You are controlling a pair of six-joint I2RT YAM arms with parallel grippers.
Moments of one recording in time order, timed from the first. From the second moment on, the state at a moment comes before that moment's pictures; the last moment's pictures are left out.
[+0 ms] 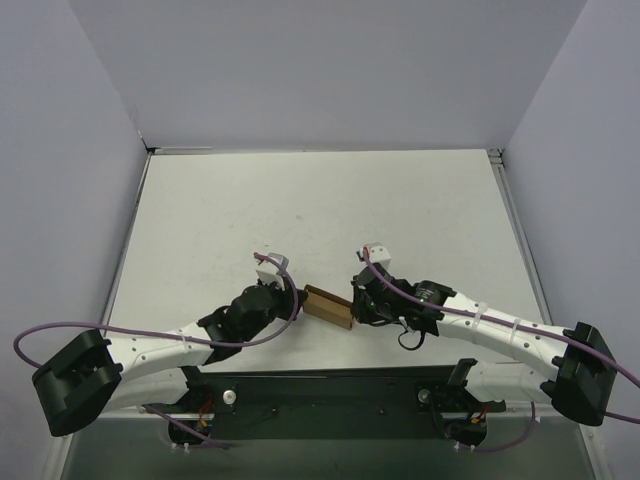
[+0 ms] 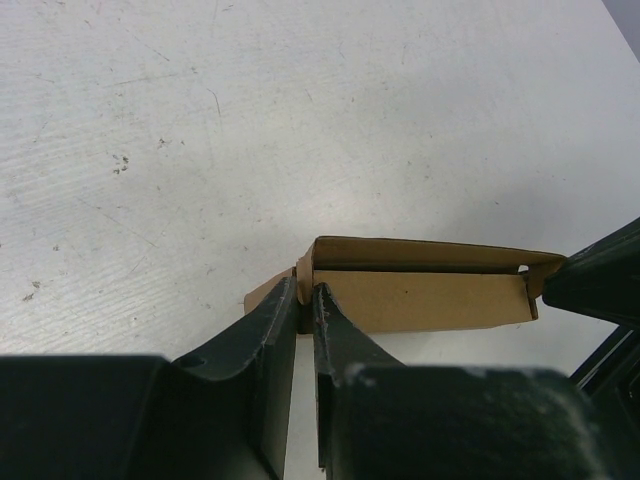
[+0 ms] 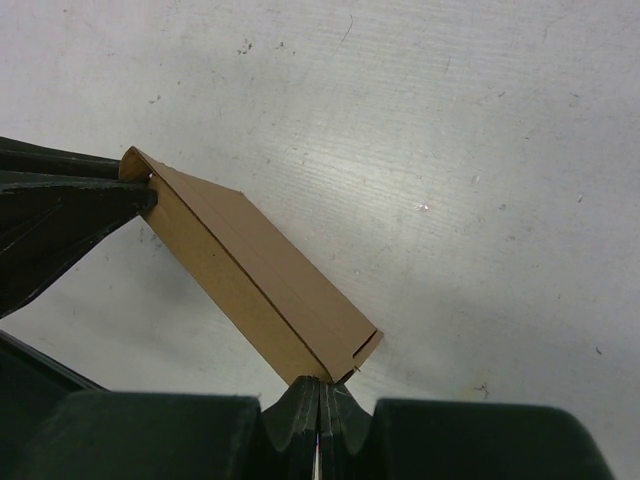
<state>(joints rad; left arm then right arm) -0.96 1.10 0.31 0.43 -0.28 -0.57 0.98 1.14 0.73 -0.48 0.20 0.66</state>
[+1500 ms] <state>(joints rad) -0.98 1.06 0.31 0.38 -0.28 -0.57 1.02 1.13 0.72 -0.52 0.25 0.67</state>
